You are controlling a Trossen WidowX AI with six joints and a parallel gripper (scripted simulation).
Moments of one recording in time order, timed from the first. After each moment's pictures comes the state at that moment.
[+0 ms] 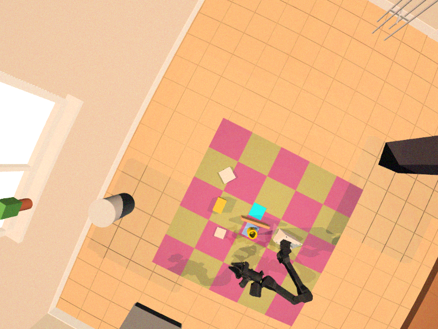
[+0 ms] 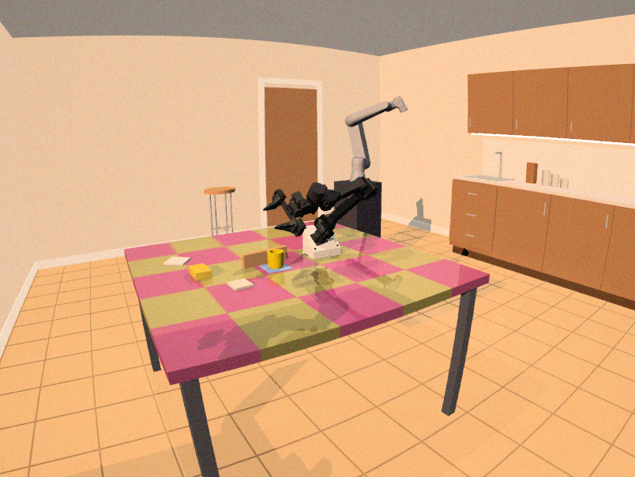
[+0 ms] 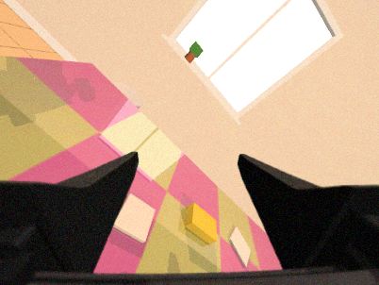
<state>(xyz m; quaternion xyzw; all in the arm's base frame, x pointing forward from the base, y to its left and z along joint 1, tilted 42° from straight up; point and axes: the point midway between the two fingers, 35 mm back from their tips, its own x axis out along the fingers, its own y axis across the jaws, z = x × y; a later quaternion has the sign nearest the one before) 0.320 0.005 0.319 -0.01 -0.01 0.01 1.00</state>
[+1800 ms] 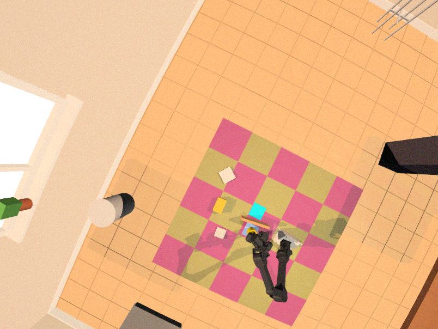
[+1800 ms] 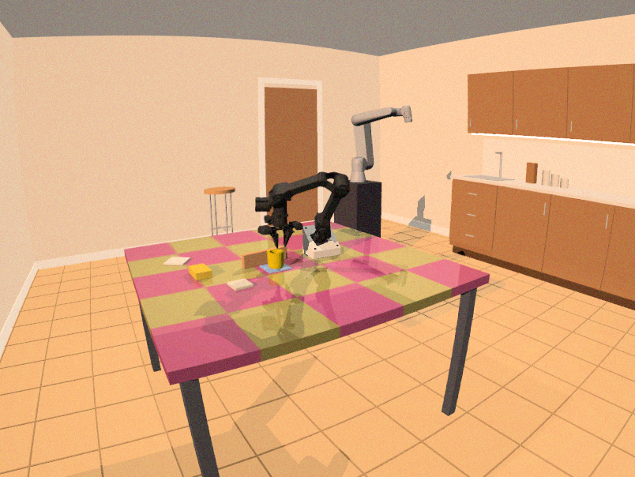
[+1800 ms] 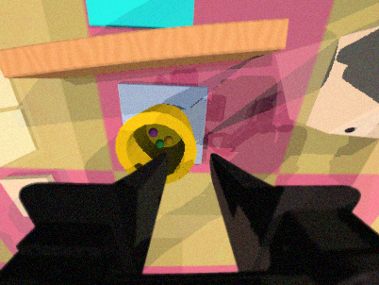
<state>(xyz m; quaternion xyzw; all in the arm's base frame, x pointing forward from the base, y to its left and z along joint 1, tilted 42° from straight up) 0.222 -0.023 0.077 0.70 0.58 -0.30 0.29</state>
